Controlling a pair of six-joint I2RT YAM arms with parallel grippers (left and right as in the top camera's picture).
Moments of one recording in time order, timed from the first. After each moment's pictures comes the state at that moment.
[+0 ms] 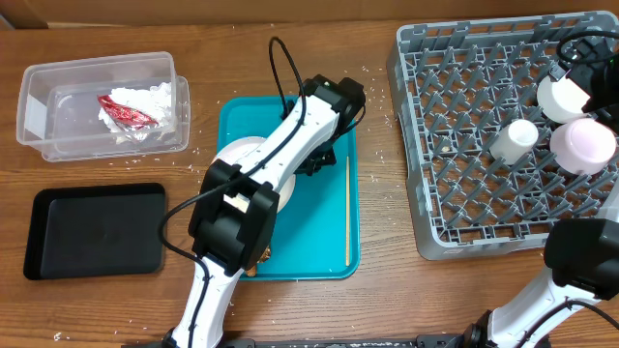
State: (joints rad) left arm -0.58 2.28 1.94 -1.43 -0.28 -0.86; right arm -0.36 1.97 2.29 -1.58 -0.02 0.44
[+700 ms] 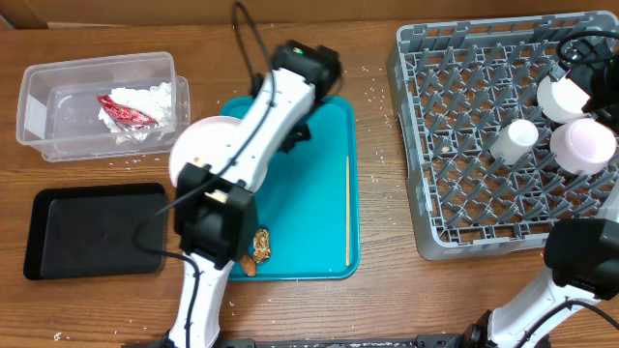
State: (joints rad) left arm -0.47 2.26 2.17 -1.68 -0.36 -0.90; right arm -0.36 1.97 2.29 -1.58 -0.02 0.44
